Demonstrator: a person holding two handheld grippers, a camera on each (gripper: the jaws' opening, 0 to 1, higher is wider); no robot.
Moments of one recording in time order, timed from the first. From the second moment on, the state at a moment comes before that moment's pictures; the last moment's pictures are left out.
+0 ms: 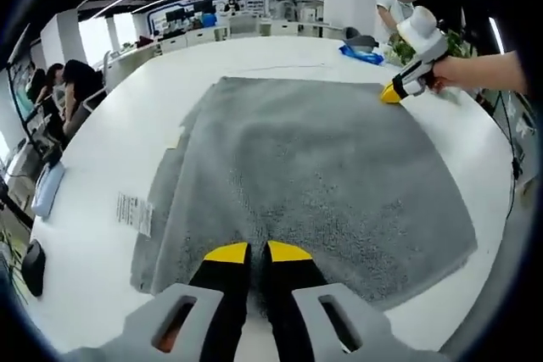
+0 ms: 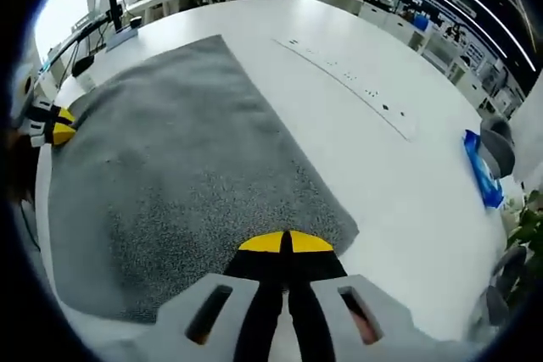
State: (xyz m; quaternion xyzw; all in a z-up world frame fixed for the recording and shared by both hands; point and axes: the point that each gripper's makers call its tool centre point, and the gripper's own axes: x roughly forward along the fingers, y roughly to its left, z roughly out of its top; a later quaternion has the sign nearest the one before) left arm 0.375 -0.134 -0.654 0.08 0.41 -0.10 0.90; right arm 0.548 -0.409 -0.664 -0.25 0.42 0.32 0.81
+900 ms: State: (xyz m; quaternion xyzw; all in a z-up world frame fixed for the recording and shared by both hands) left arm 0.382 -0.199 -0.658 0.14 0.44 -0.19 0.87; right arm 0.511 -0.497 -0.663 -0.22 0.48 0.27 0.81
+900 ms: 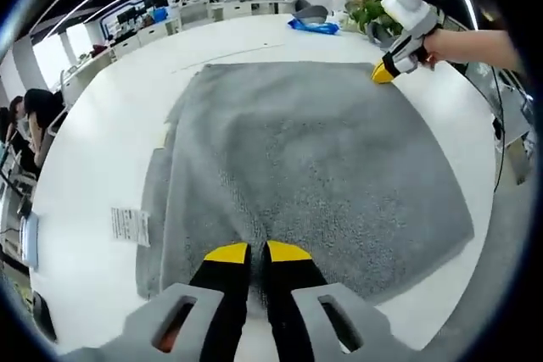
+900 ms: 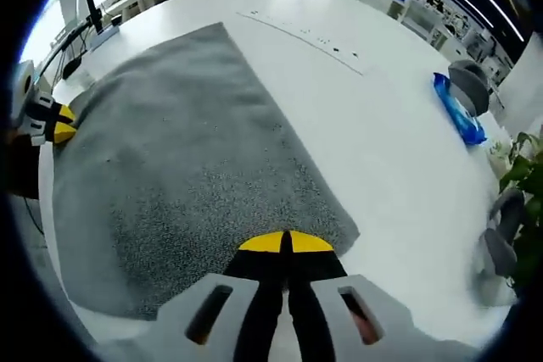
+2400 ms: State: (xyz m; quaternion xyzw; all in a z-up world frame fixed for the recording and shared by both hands) left arm 0.404 -0.232 -0.660 0.26 0.48 -0.25 0.80; right arm 0.449 -0.547 -0.663 -0.21 0.47 0.20 0.83
